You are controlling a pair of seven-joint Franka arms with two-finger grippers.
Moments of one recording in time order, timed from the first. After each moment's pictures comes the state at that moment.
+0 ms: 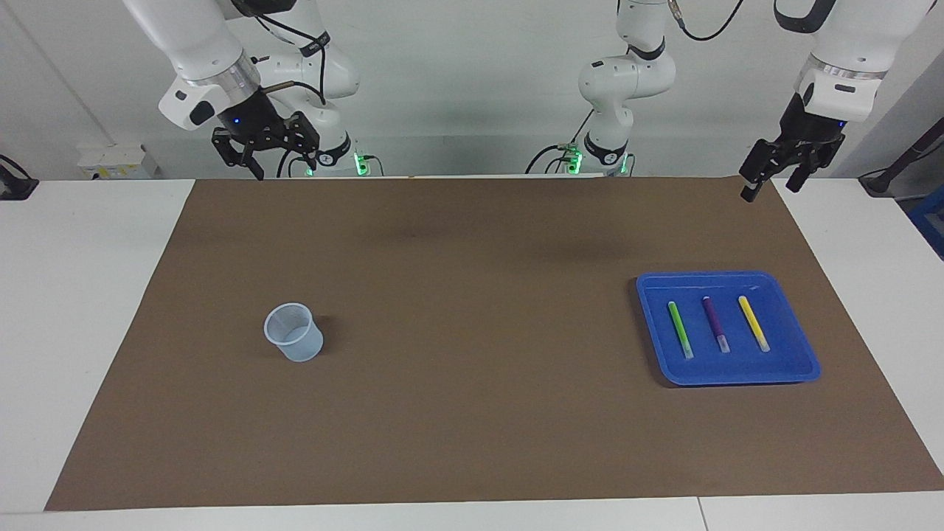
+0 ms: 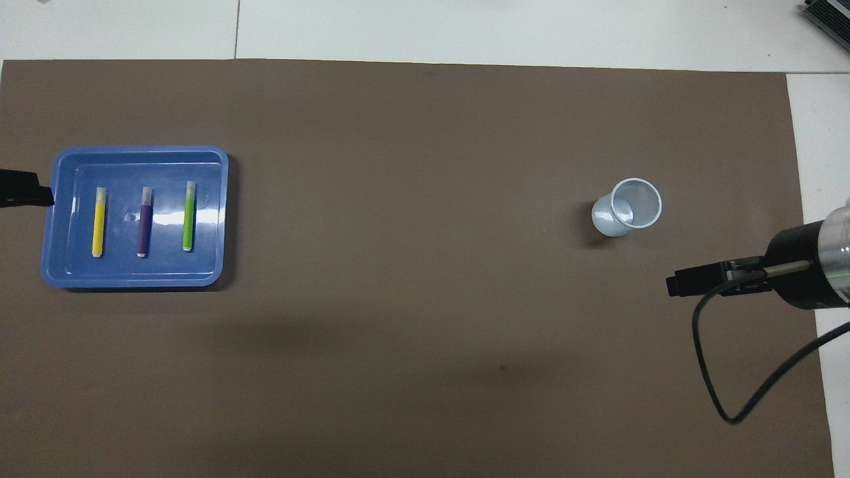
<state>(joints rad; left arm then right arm) 0.12 -0.13 -0.08 -1.71 -0.04 1.75 -0.15 0.01 -0.20 0.05 -1.80 0.18 1.55 -0.01</state>
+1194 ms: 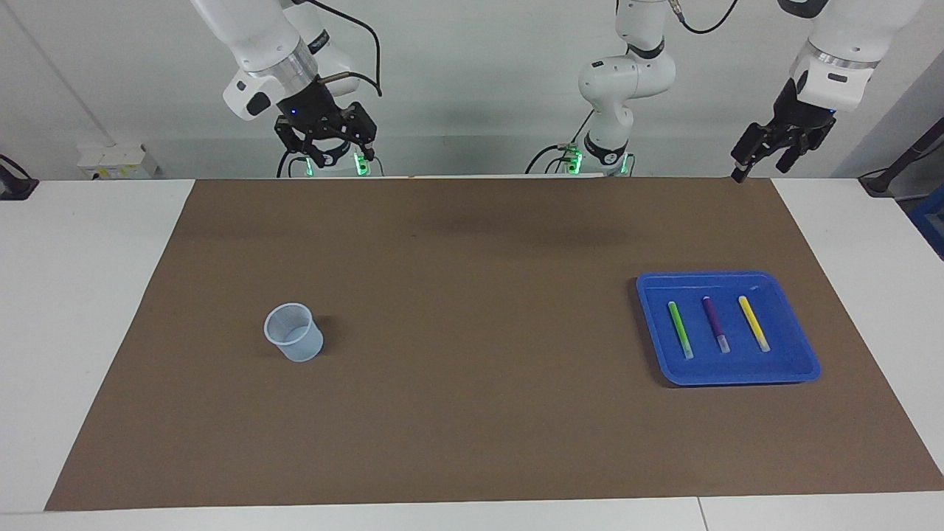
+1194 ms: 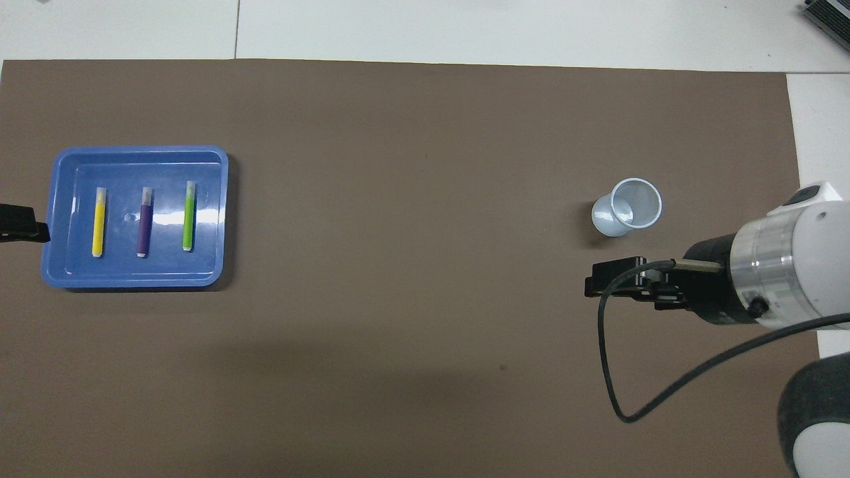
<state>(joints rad) 0.13 -0.17 -0.07 -1.76 -0.04 1.66 -0.15 0.16 -0.20 0.05 -1.80 0.30 1.61 0.37</state>
